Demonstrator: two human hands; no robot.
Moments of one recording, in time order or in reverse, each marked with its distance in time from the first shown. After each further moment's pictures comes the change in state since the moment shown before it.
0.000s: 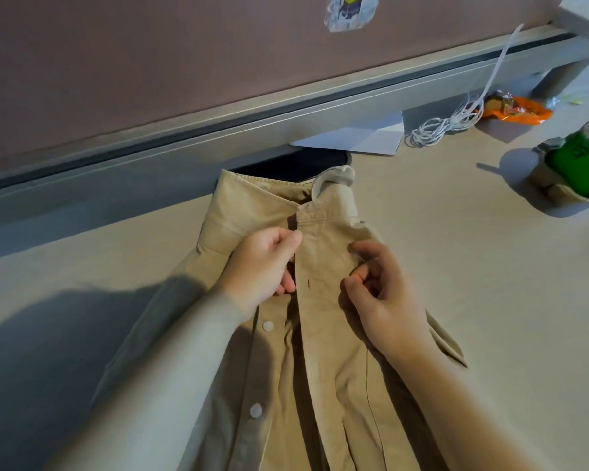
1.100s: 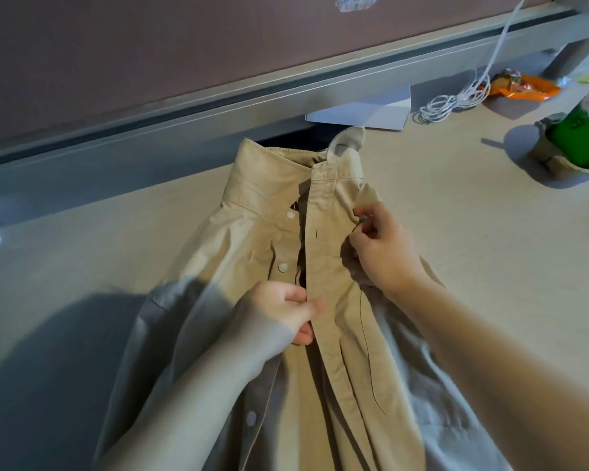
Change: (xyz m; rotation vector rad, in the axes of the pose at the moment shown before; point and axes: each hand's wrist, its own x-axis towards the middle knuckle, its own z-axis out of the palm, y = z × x) left_hand -0.122 -0.014 0.019 0.072 0.000 -0.327; right_hand 0.001 -0.016 -0.004 0.050 -0.075 0.139
